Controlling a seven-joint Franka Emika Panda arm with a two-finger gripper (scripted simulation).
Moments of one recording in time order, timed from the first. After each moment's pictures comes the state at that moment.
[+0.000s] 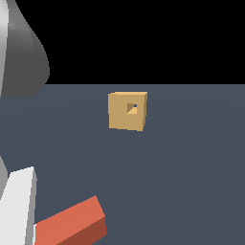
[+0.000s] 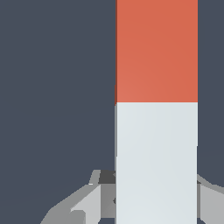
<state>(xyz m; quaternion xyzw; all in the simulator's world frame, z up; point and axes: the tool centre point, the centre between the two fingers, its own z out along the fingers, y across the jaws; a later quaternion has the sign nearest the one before) -0.140 -0.239 0.018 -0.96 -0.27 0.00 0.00</state>
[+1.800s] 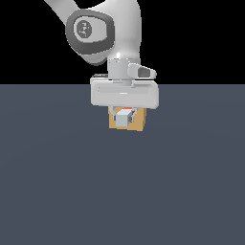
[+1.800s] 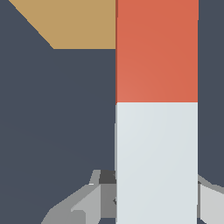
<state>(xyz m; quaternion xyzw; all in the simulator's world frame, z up) 0.003 0.064 0.093 -0.79 -0.61 0.00 0.00</state>
